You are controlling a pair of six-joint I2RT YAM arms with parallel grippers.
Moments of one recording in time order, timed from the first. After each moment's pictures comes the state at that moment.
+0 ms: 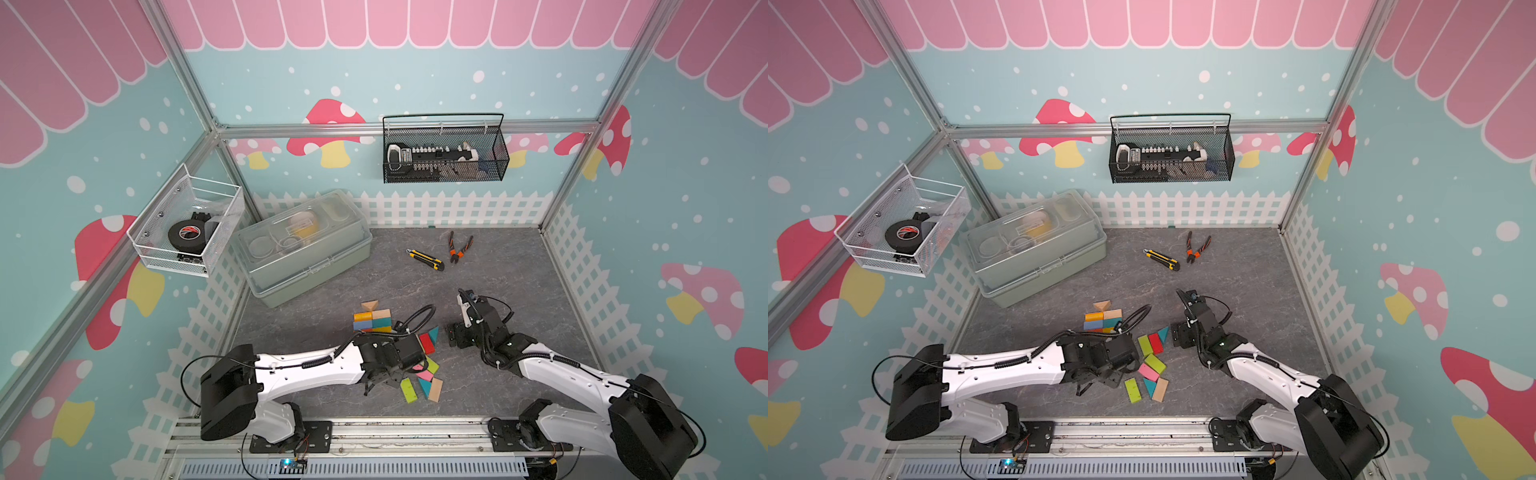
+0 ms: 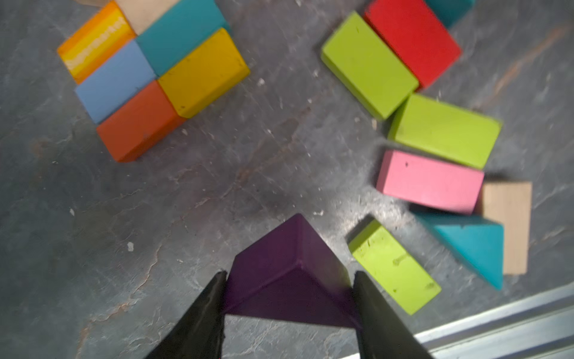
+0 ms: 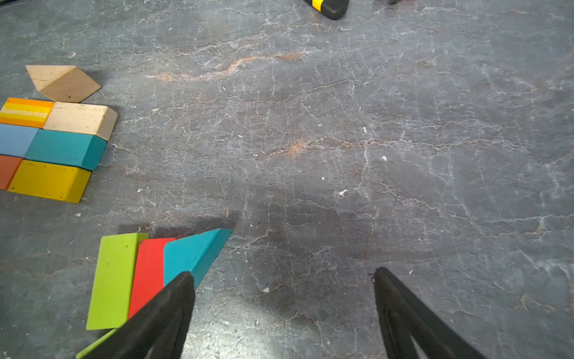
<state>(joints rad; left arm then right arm) -1.12 1.42 0.96 -0.85 -0.30 -0.76 0.60 1.17 0.51 -0.12 0.16 0.27</state>
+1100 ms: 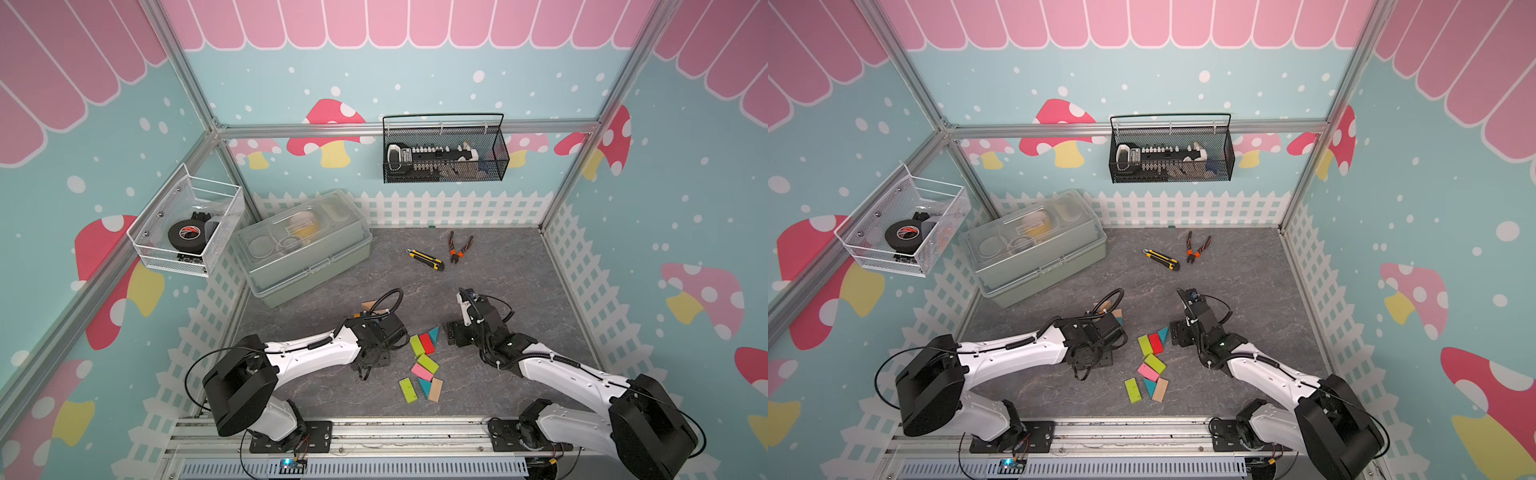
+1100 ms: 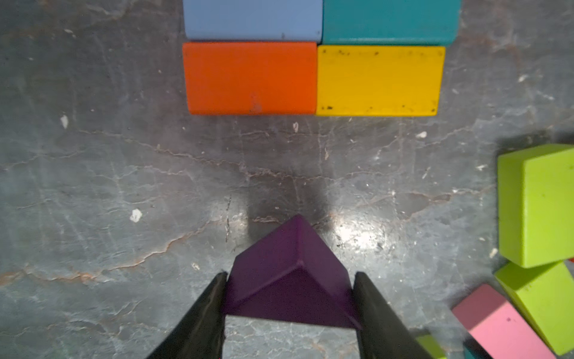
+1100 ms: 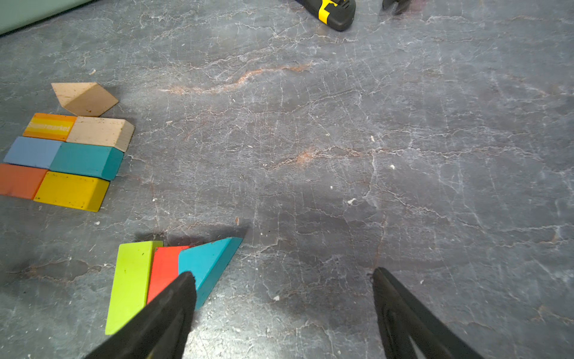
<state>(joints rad) -0.91 1.53 0.90 -0.80 -0.20 -1.05 0.60 1.17 0.51 -0.09 0.14 0.28</state>
